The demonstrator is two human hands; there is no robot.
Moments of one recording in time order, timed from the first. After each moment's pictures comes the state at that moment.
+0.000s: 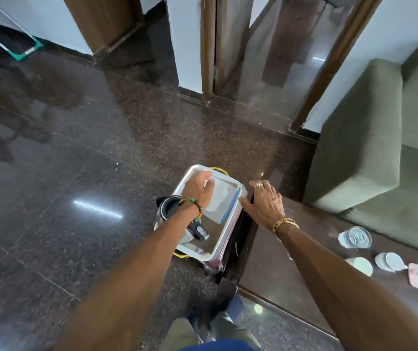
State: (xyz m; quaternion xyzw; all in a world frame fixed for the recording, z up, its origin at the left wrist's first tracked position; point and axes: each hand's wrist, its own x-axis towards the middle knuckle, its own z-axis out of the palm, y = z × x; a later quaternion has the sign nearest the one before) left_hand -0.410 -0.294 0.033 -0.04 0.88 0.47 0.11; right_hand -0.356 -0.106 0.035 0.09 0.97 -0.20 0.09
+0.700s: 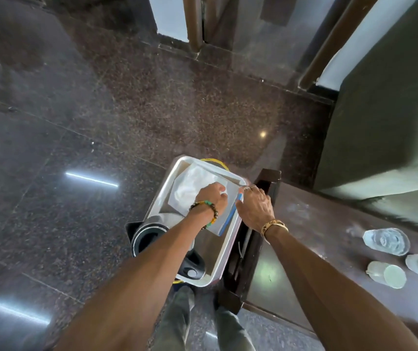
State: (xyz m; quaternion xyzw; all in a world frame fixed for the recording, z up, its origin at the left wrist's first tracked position) left_hand -0.512 -0.237 -0.104 -0.02 0.89 0.29 0.35; right_hand -0.467 -0.103 -0.123 0.13 0.94 -0.20 0.23
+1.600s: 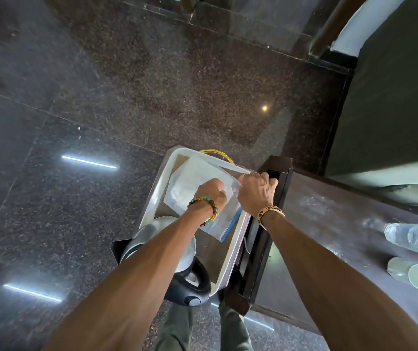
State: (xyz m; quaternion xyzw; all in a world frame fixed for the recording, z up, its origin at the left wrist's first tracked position) left_hand -0.548 -0.240 -0.173 -0.02 0.88 0.25 0.41; right_hand -0.519 -0.112 -0.188 0.17 0.95 -0.13 0.24
